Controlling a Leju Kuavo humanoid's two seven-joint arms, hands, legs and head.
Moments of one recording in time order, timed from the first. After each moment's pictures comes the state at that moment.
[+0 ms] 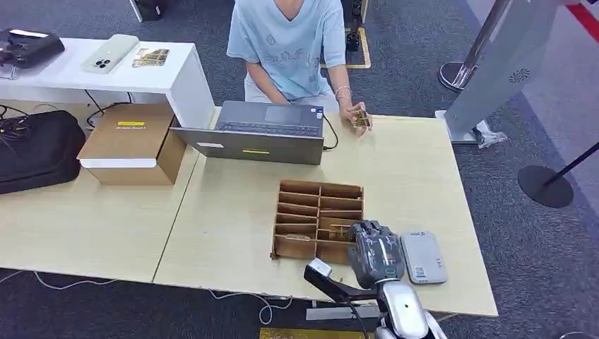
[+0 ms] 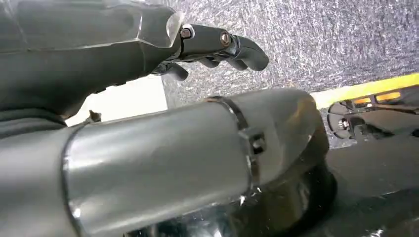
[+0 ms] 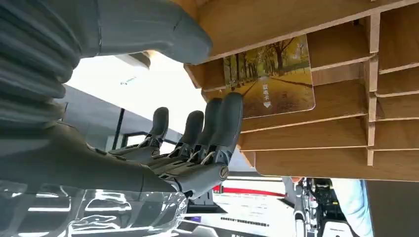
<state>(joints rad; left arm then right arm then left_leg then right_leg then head) -0.05 -0.15 -0.22 -0.21 -0.02 0.08 0.20 0.02 -0.07 0.41 -1.49 1.46 -0.07 0.24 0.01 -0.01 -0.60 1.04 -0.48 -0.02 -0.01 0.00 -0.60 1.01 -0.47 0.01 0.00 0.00</state>
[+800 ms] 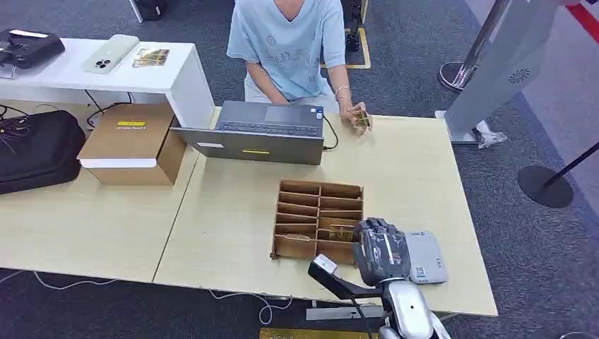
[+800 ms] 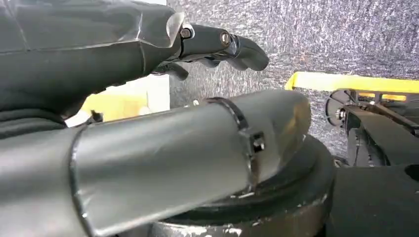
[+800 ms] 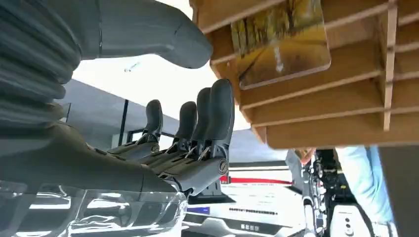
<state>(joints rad) -0.04 -0.16 -0.04 -0.21 0.14 0.12 0.15 0.03 -0.07 0.39 -1.53 1.46 -0.12 0.24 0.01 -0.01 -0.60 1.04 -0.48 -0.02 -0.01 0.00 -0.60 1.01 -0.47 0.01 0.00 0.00</state>
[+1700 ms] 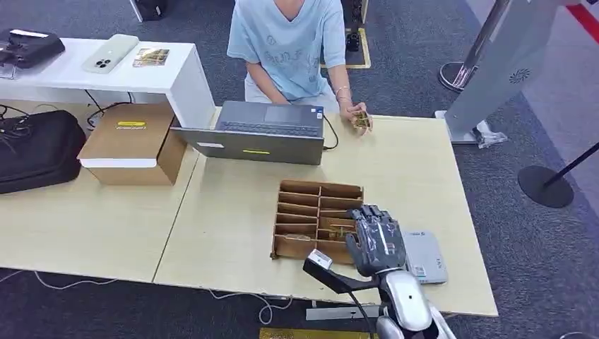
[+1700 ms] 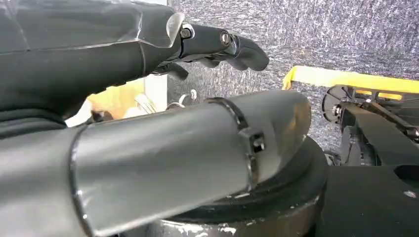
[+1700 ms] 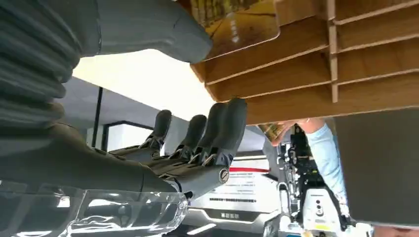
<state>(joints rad) -0.04 -0.17 0.00 -0.21 0.16 0.13 0.14 -0.03 -0.08 0.41 -1.51 1.44 -0.11 0.17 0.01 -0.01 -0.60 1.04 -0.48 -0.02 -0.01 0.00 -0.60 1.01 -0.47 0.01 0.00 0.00</state>
